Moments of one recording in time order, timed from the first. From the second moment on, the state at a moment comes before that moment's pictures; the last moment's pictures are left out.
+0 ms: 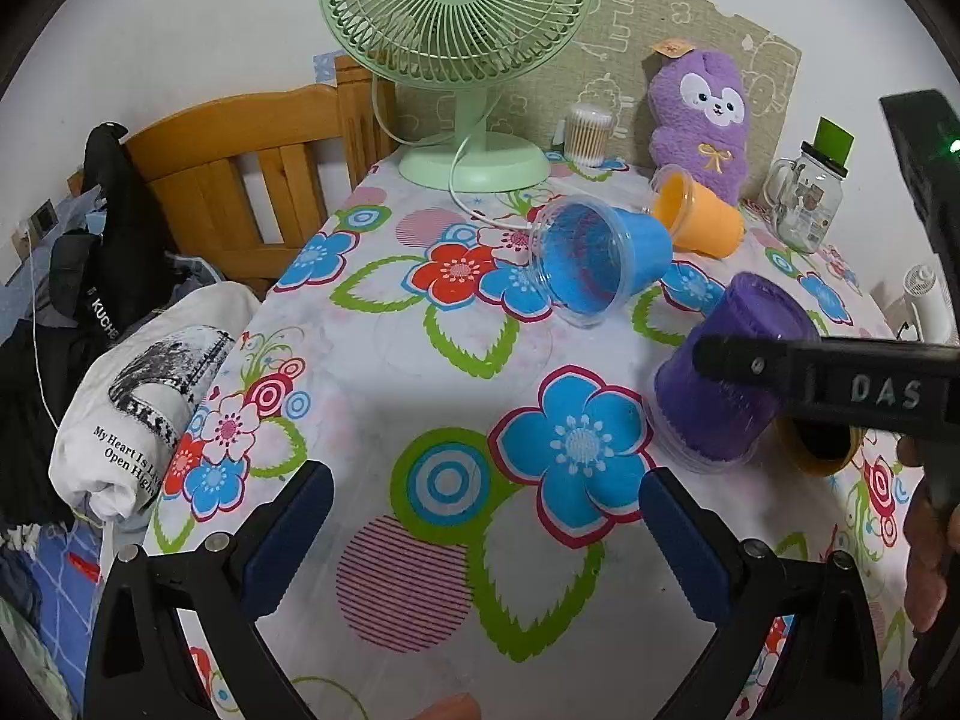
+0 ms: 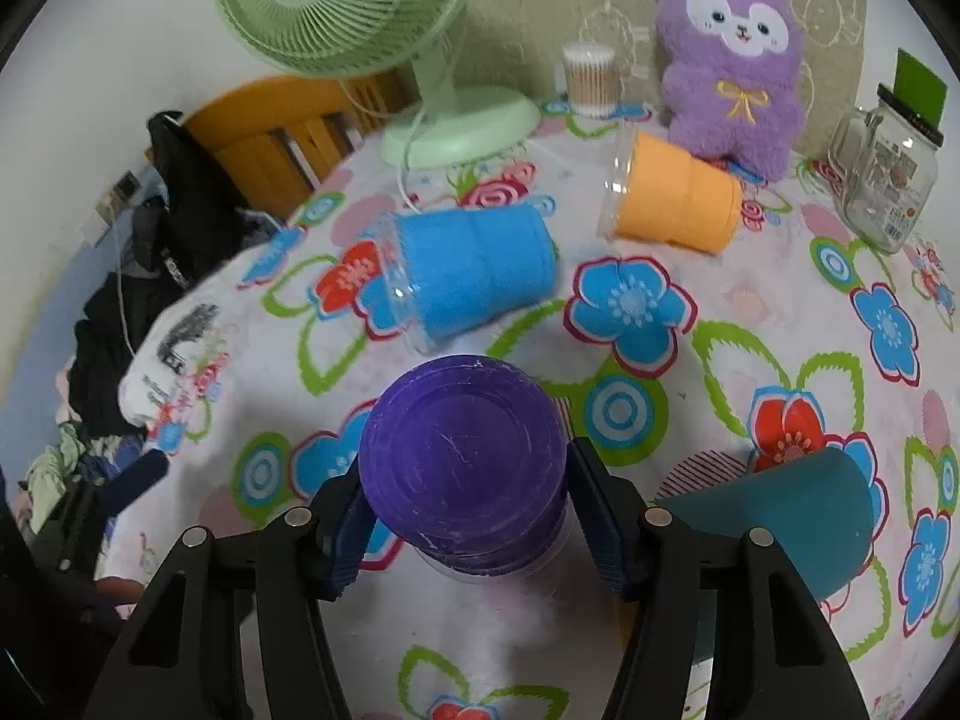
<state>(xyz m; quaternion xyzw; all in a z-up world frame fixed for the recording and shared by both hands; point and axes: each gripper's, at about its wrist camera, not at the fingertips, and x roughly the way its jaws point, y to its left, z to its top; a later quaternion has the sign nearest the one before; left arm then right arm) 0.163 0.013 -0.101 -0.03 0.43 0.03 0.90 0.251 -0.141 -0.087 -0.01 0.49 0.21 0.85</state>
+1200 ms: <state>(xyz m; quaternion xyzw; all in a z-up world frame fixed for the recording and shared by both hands) 0.028 0.002 -0.101 -0.08 0.44 0.00 0.89 0.057 -0.178 -0.102 -0.03 0.41 0.21 0.89</state>
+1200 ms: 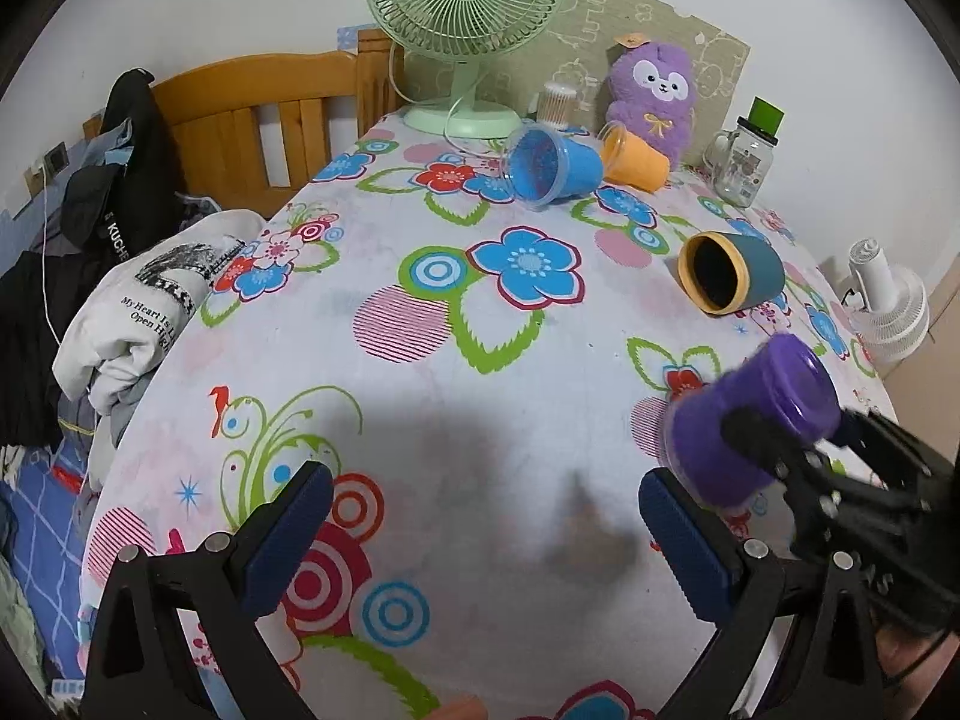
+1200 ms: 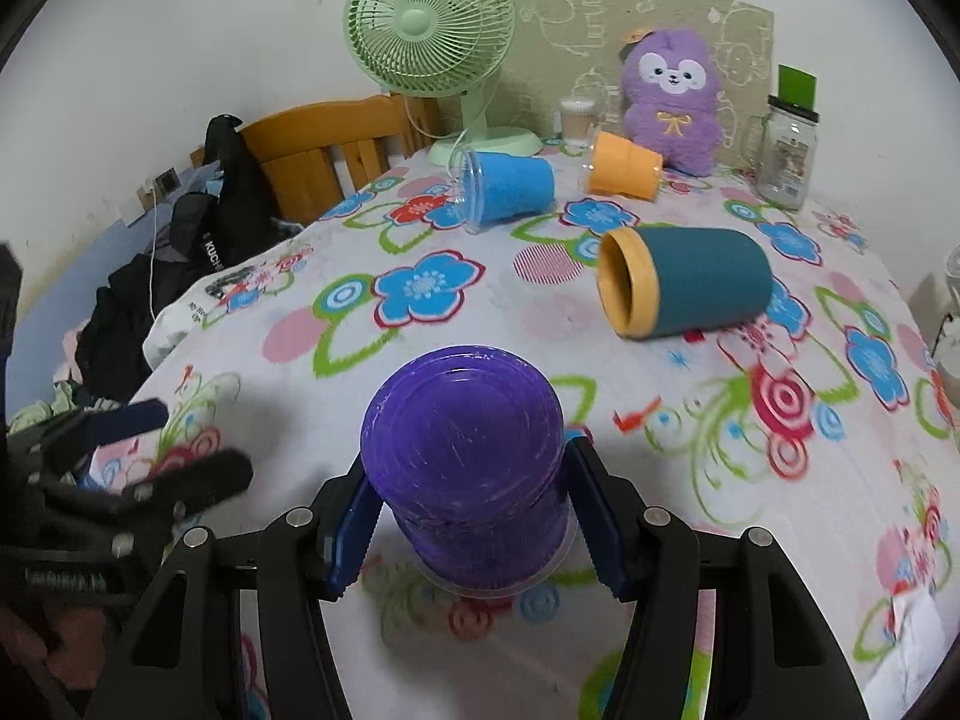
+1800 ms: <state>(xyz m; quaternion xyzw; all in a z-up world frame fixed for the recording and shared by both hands) 0.019 0.000 -0.092 -0.07 0.43 0.00 0.90 0.083 -0.162 -0.080 -0.06 0.47 0.22 0.85</state>
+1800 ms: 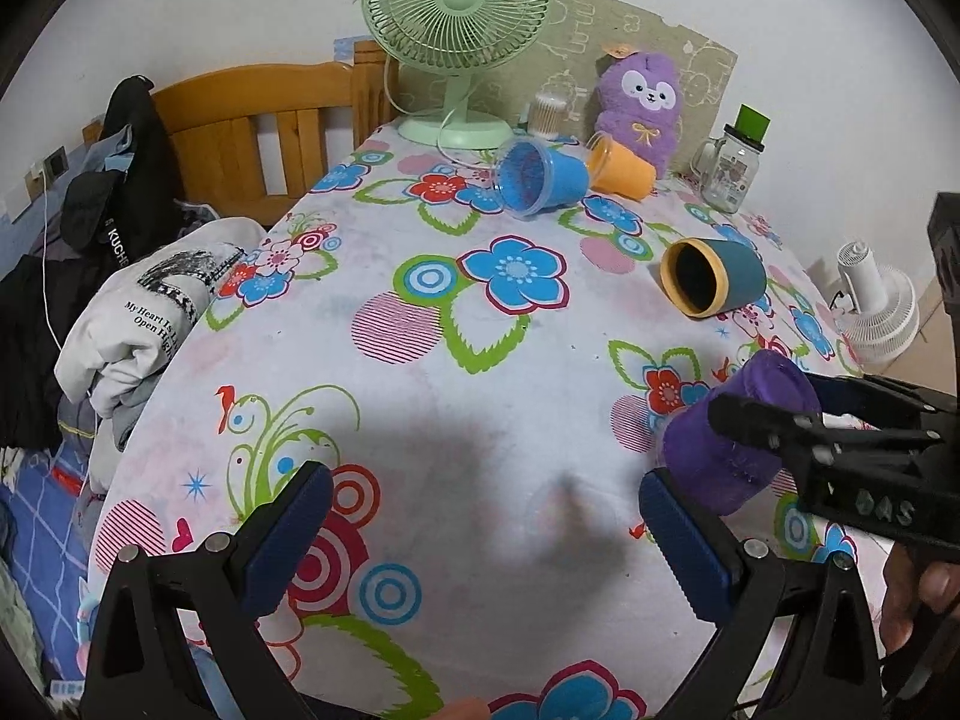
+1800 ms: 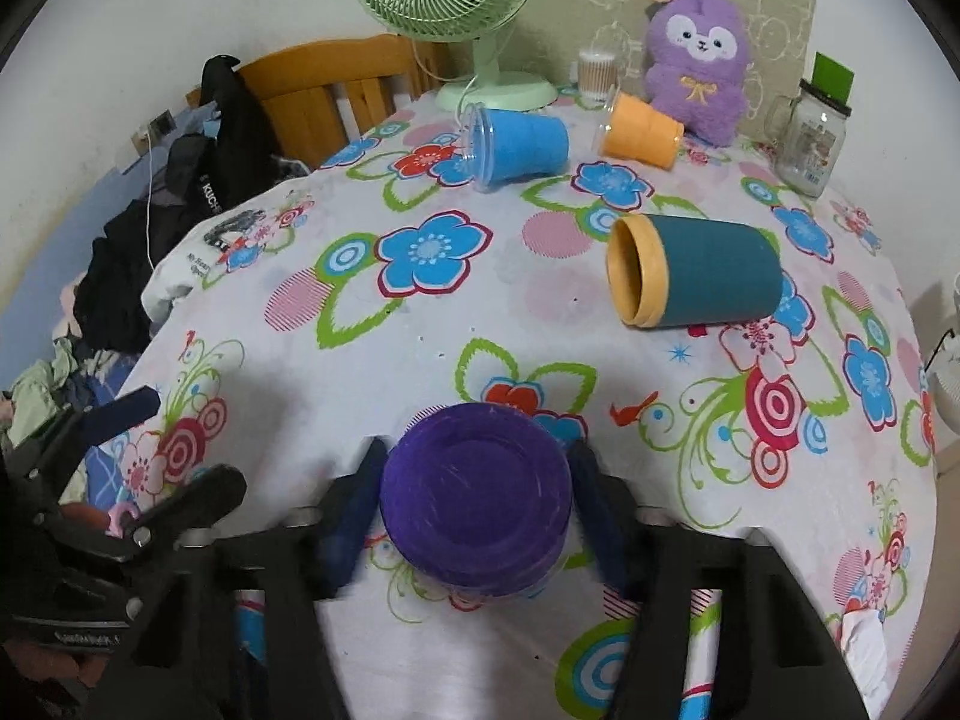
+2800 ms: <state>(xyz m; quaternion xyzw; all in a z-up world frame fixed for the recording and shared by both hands) 0.007 -0.015 -0.102 -0.07 0.44 -0.01 0.89 0.021 -0.197 -0.095 0.05 0.34 0.23 0.91</state>
